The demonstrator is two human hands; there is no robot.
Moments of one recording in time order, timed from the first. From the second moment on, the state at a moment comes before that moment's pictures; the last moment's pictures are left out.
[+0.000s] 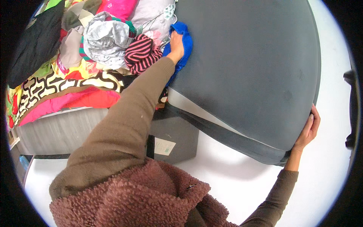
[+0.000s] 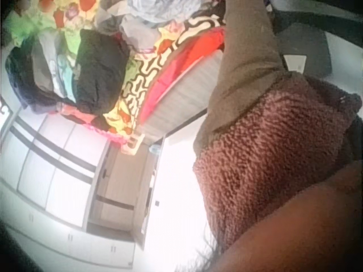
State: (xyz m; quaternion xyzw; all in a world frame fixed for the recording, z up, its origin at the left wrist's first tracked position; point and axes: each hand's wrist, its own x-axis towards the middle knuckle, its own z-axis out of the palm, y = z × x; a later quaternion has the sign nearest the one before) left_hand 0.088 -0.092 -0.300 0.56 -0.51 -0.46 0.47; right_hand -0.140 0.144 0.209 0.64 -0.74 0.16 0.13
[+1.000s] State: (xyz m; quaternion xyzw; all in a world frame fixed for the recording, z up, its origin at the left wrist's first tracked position) left_hand 0.079 -0.014 -0.272 0.56 -0.39 -0.57 0.46; right_hand -0.139 0.142 0.205 0.63 -0.74 0.16 0.18
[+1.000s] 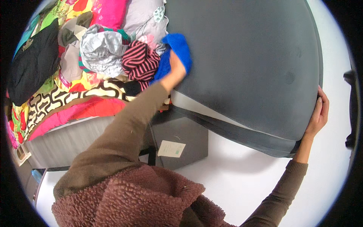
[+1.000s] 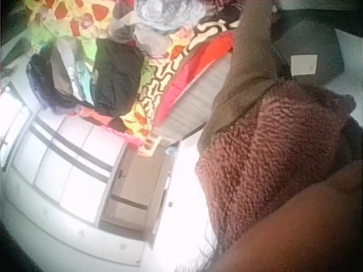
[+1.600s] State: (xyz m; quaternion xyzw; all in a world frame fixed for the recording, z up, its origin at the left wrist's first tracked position) left_hand 0.031 -0.360 -0.365 0.64 -0.52 -0.32 0.47; right_hand -0.142 0.170 0.222 0.59 -0.79 0.11 0.14
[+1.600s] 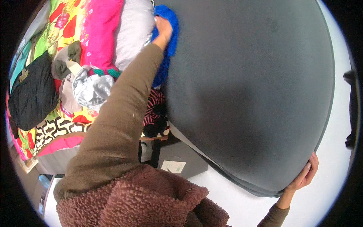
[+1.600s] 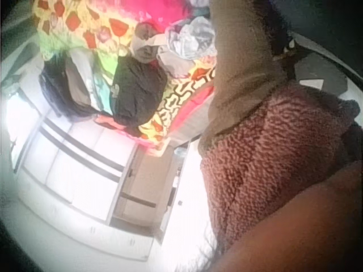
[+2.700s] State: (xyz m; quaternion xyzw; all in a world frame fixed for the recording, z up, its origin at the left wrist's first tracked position) left_hand 0.296 0.214 -0.106 0.17 -0.14 -0.96 -0.14; right_hand 0.157 0.388 -0.032 0.29 -0.85 0.41 -0.17
